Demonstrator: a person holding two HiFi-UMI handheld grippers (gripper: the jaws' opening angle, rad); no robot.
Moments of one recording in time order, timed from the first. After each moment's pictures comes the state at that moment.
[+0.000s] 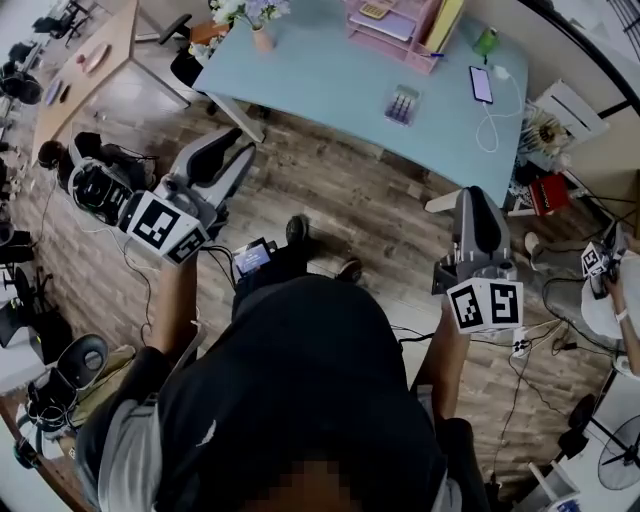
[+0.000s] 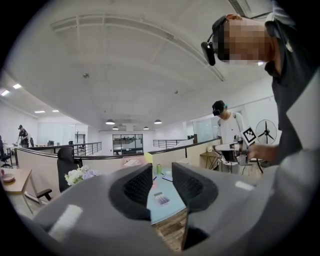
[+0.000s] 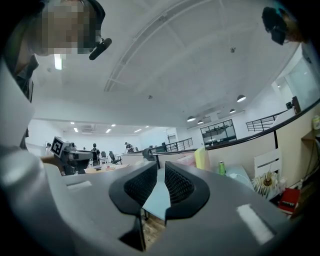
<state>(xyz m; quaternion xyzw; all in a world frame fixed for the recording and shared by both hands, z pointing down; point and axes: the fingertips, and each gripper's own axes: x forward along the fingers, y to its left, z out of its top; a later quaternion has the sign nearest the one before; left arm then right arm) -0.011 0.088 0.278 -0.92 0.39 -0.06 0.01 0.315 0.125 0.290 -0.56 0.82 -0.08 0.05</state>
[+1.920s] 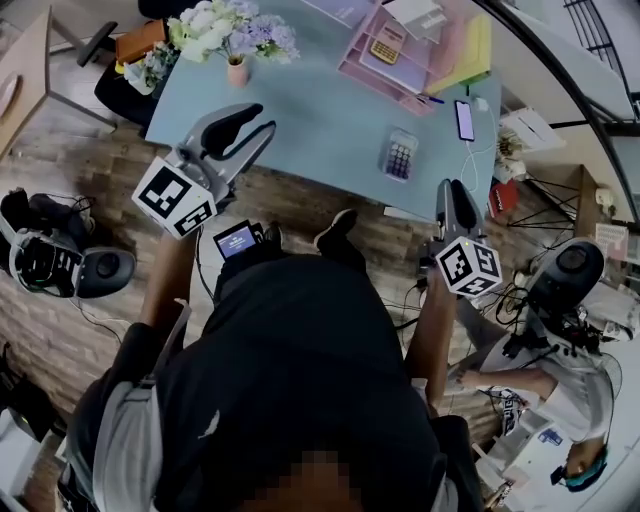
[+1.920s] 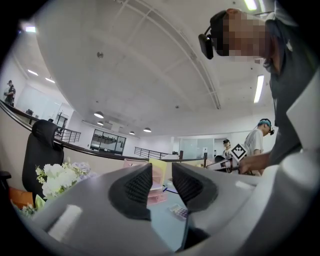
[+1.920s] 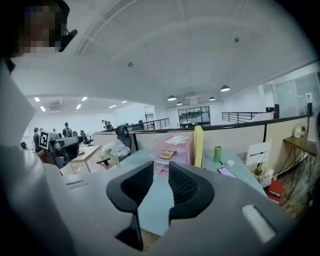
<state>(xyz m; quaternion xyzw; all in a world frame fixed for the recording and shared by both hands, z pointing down) -0.135 -0.207 0.332 -0.96 0.26 0.05 -0.05 0.196 -0.123 0.363 -0.67 0.72 -0.16 -0.07</state>
